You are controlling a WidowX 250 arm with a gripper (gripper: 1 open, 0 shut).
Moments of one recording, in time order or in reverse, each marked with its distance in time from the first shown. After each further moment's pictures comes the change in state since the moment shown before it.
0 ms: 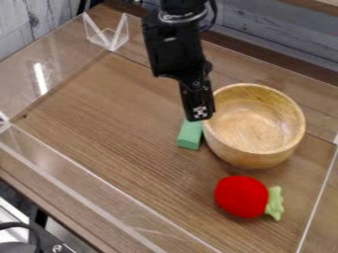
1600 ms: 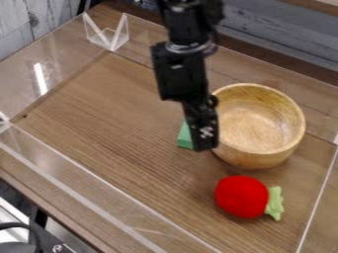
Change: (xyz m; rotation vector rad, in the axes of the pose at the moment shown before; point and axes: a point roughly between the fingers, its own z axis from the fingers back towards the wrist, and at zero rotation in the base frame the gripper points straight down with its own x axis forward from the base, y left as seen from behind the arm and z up) arm 0.009 -0.004 -0.024 0.030 -0.011 0.095
